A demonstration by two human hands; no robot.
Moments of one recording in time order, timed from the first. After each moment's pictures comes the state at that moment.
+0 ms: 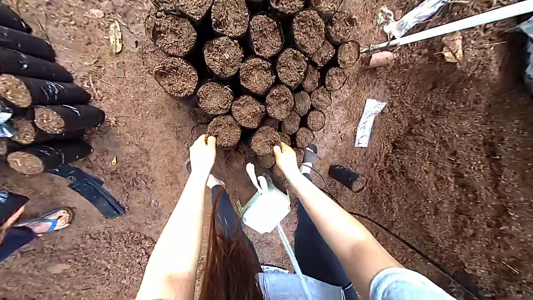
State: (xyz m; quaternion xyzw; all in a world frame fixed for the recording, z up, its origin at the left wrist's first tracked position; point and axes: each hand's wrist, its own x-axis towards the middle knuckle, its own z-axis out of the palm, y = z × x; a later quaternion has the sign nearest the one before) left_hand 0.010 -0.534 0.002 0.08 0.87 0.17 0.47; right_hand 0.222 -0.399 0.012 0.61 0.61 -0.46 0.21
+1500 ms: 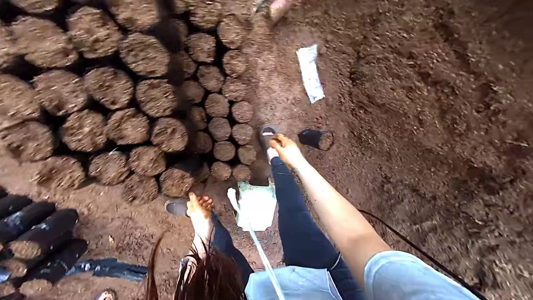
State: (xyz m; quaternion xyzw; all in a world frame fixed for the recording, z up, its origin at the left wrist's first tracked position) left_hand 0.206 -0.490 0.030 -0.16 0.79 0.32 0.50; right_hand 0.448 -0.293 0.038 0.65 0.54 -0.52 0.08
